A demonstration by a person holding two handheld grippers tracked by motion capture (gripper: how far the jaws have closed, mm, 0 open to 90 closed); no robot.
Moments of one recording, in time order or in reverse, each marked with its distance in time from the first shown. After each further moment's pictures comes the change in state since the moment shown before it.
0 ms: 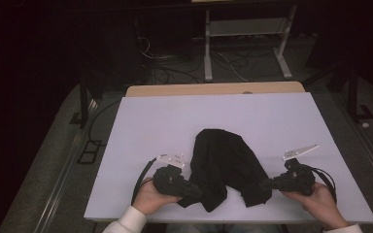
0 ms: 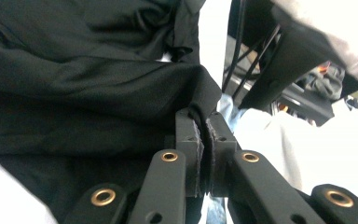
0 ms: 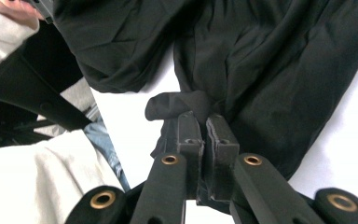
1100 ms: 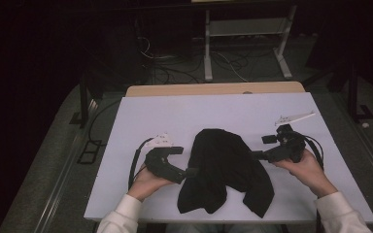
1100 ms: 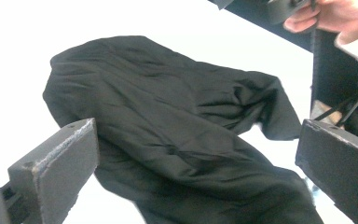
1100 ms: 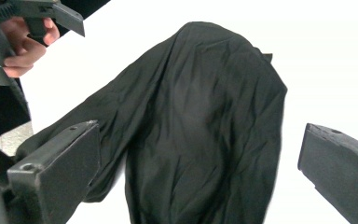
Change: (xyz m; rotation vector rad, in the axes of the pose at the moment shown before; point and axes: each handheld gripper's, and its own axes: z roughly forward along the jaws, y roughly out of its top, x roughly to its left) left arm 0.016 0.024 -0.037 -0.245 0.337 -0.013; right arm -0.008 0.085 -0.014 -0.160 -0.162 -0.082
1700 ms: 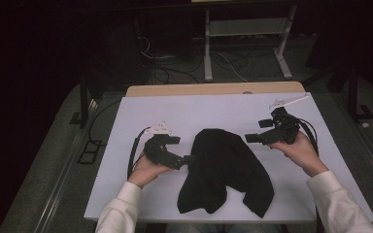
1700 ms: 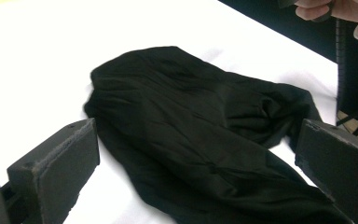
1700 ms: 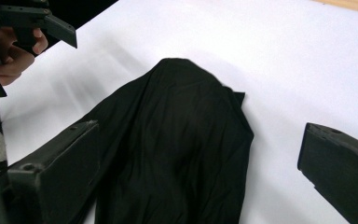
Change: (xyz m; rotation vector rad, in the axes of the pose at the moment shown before) left arm 0.028 0.016 0.000 0.005 0.050 -0.028; right arm -0.017 0.040 0.008 -0.015 -0.038 -0.027
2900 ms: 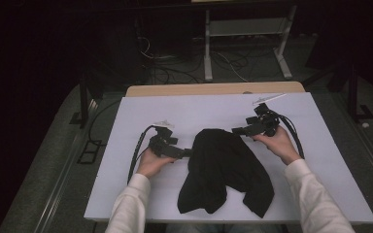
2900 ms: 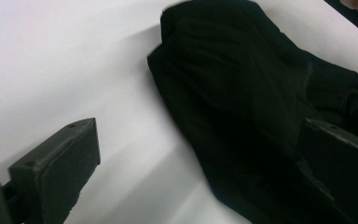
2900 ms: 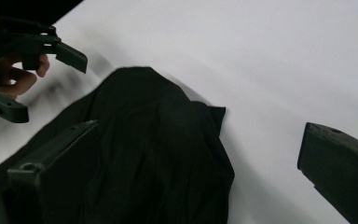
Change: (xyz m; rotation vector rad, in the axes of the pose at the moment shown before) left arm 0.054 -0.025 0.045 0.116 0.029 -0.160; right arm -0.035 0.005 0.064 0.024 -0.005 0.056
